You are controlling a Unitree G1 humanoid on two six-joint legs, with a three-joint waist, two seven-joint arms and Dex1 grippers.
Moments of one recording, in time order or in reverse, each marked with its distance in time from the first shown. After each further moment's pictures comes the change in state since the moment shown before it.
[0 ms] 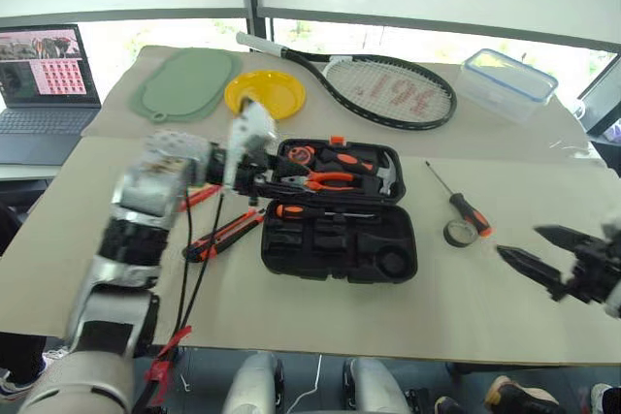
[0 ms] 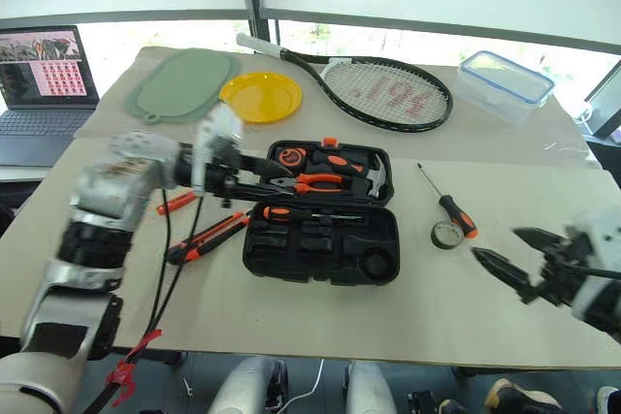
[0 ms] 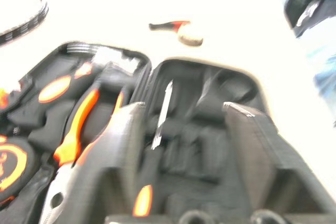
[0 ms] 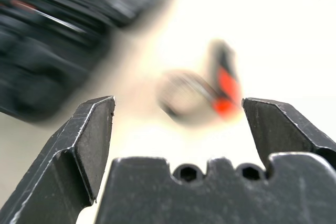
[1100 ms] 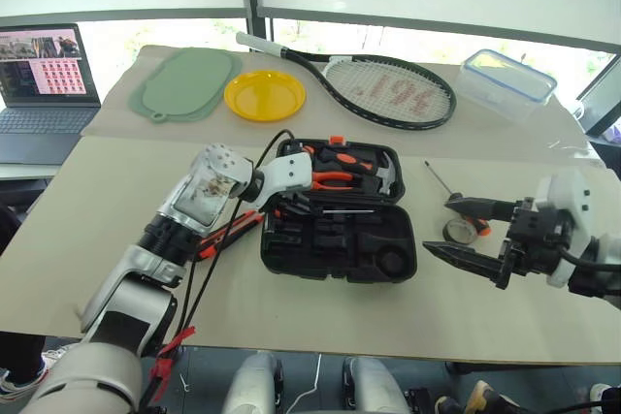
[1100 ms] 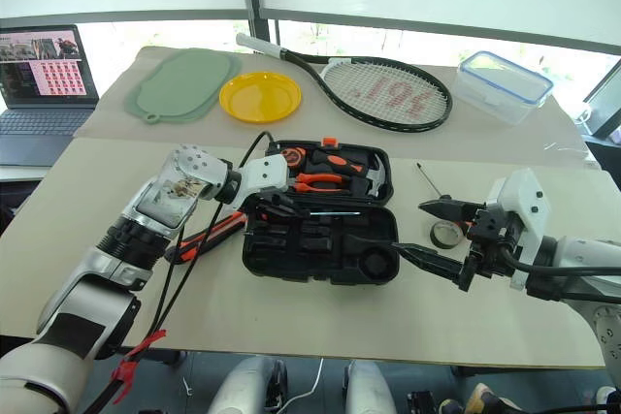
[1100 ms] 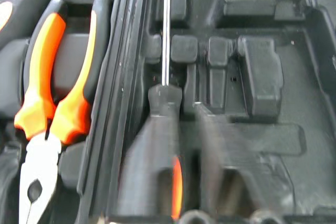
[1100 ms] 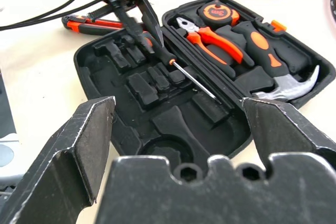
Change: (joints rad) left arm -0.094 -0.101 -0.380 0.361 0.459 -0.438 0.065; right arm -0.322 -0.070 0.304 -0.220 0.168 0.002 0.093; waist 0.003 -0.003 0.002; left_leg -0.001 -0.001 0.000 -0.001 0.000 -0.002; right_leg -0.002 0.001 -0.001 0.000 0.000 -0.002
